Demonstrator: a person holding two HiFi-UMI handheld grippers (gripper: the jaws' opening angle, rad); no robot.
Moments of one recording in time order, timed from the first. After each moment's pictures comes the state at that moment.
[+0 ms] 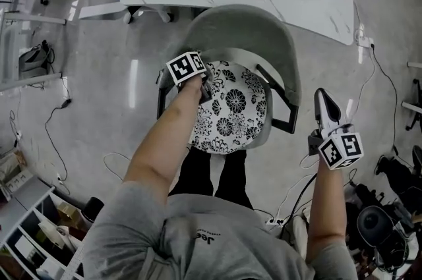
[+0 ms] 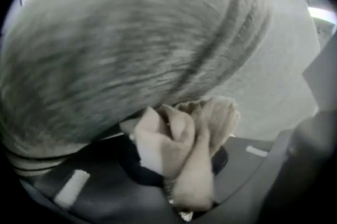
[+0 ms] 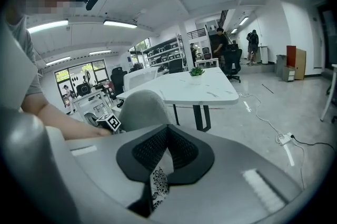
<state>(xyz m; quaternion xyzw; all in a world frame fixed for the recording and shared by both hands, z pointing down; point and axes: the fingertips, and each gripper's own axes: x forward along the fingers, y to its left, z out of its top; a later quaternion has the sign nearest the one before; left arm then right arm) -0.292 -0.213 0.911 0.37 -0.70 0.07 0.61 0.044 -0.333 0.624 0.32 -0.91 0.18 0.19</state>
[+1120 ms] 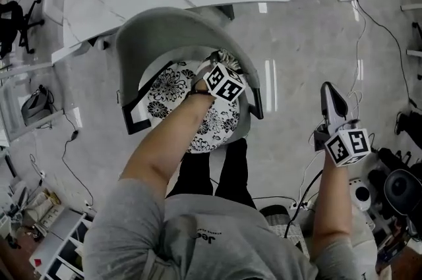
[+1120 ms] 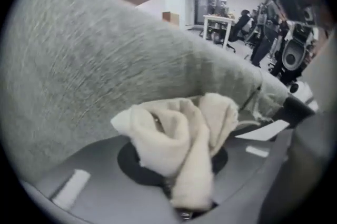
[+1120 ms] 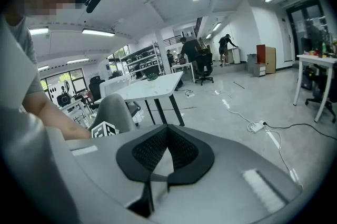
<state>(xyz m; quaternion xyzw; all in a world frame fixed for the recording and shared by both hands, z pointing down) 0.010 -0.340 0.889 0.74 -0.44 0.45 0.22 0.241 -0.356 0.638 0.43 -0.86 0.22 0.16</state>
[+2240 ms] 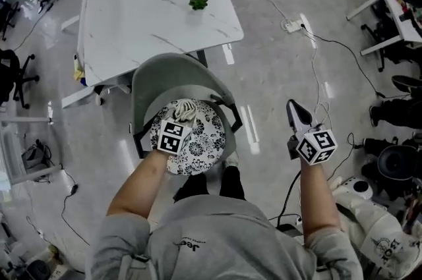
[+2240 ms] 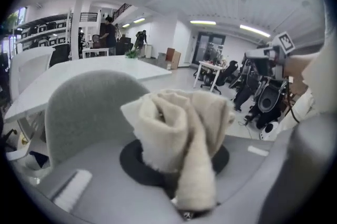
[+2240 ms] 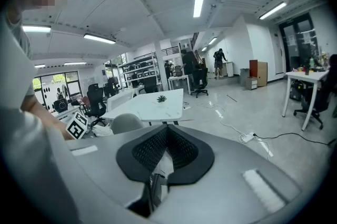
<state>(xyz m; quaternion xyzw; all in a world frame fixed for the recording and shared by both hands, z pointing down) -0.067 -0.229 0.693 0.82 -0.45 0.26 0.24 0.234 -0.266 0.509 0.47 -0.86 0.17 0.12</state>
